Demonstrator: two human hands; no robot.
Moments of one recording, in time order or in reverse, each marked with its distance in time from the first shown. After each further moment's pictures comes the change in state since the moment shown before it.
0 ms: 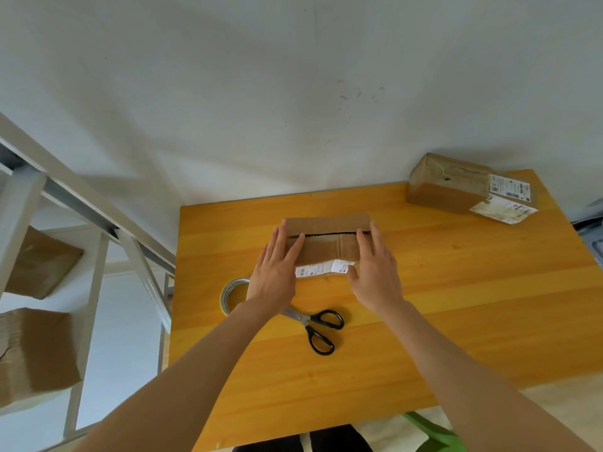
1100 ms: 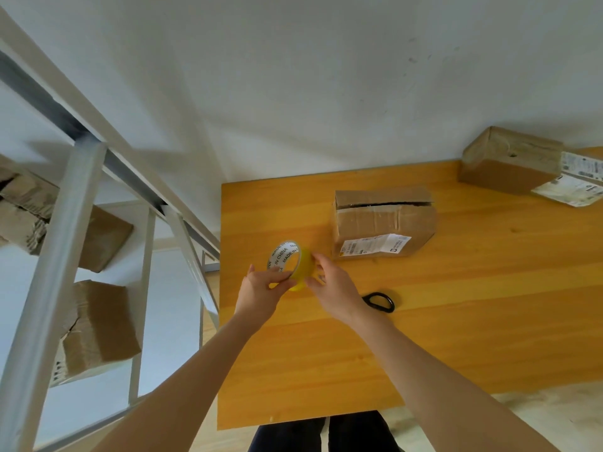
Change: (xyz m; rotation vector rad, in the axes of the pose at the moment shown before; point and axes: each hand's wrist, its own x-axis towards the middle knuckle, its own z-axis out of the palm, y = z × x) left_hand -0.078 -0.095 -0.007 -0.640 0.068 -0.393; right_hand -0.028 -0.133 0.074 0.711 -0.385 0.008
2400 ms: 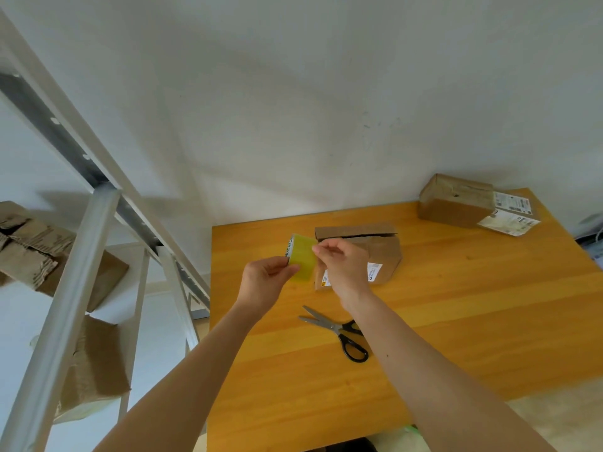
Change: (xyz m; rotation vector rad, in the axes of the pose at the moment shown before) left_hand 0.010 0.085 -0.023 -0.344 -0.015 0.118; right_hand -0.016 -0.072 -0.064 0.514 0.518 -0.020
